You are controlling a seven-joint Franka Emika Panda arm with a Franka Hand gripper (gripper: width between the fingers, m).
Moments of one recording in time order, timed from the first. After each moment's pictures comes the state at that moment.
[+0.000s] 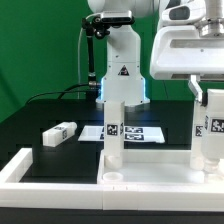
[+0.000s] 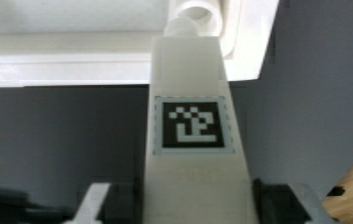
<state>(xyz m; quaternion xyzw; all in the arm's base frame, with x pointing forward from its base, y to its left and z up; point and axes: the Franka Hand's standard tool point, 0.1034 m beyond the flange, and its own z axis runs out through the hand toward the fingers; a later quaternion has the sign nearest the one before) 0.620 0.112 0.140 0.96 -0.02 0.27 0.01</state>
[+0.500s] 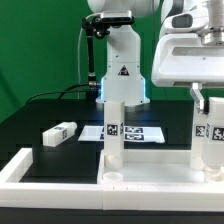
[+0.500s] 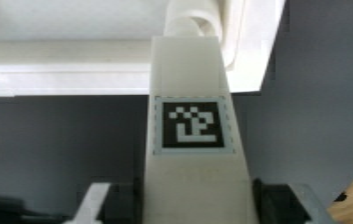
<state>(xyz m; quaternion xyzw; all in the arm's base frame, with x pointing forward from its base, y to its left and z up) 0.622 0.116 0.131 0.96 -0.01 0.27 0.02</state>
